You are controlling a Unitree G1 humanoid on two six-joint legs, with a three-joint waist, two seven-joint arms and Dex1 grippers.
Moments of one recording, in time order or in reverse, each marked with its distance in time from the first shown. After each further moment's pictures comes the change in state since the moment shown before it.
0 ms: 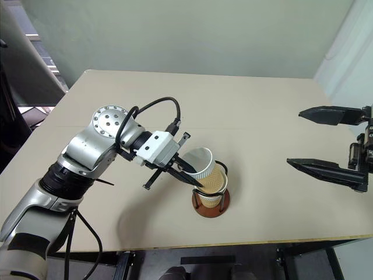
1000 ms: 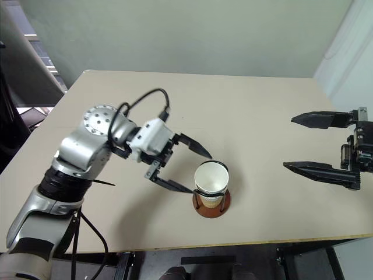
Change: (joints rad) left arm 0.070 -0.016 0.188 -0.038 -0.031 0.150 0.066; right arm -0.026 -0.010 0.161 0.091 -0.065 -0.106 0.078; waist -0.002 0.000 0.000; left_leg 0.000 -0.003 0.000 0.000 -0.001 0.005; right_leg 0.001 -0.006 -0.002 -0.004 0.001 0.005
